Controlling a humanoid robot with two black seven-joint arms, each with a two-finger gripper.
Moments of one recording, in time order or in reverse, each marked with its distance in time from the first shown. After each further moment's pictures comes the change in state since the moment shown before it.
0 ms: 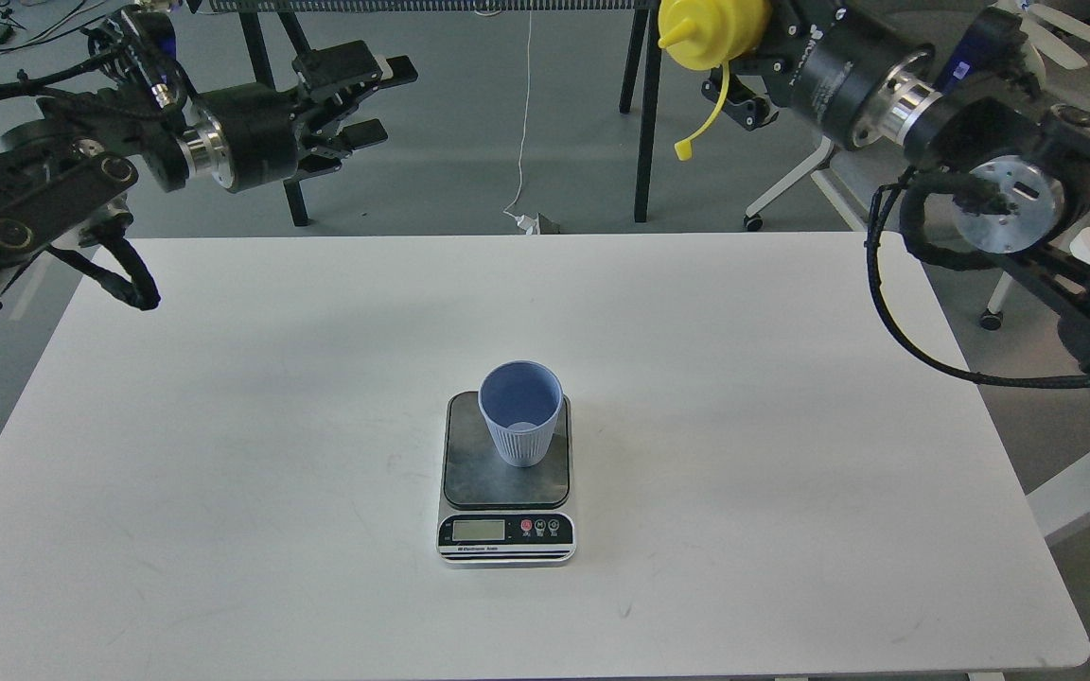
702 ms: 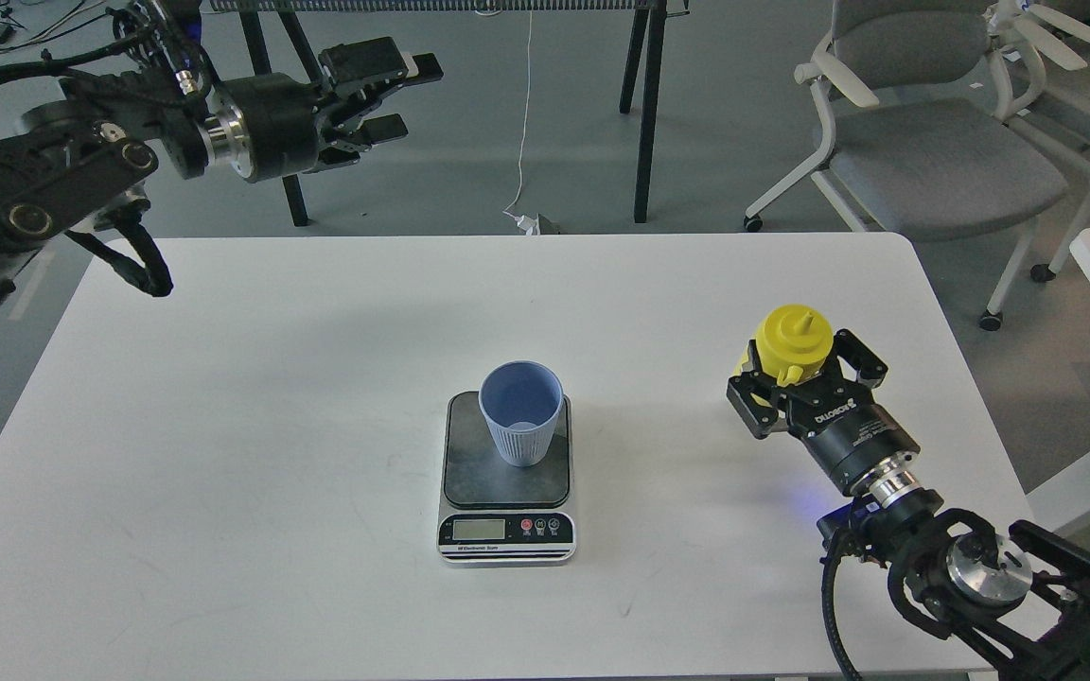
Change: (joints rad) left arm -0.058 -0.030 0.057 0.000 -0.001 0.000 0.000; right arm -0.947 0.085 0.394 -0.024 0.861 0.522 0.074
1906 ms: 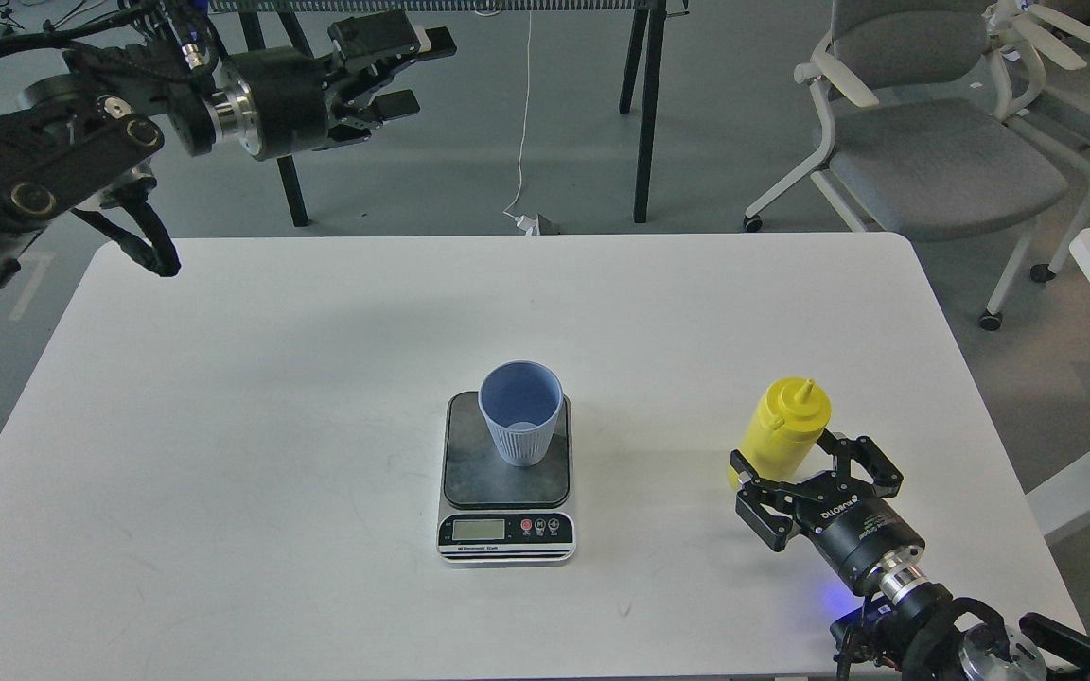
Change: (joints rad) left arm -0.037 -0.014 0.000 0.000 0.000 0.000 0.000; right arm -0.165 -0.001 -0.108 -0.021 0.058 0.000 -0.007
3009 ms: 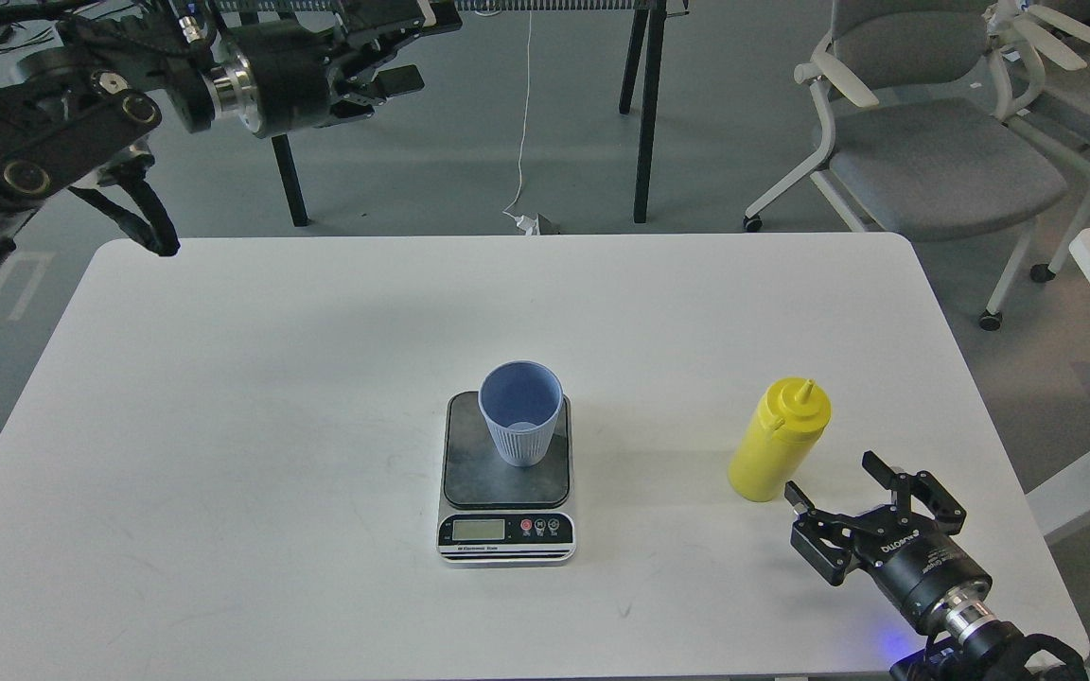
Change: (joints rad) left arm -0.042 -0.002 0.006 0.000 -0.002 0.000 0.000; right arm -0.101 -0.143 0.006 0.095 0.079 0.000 0.000
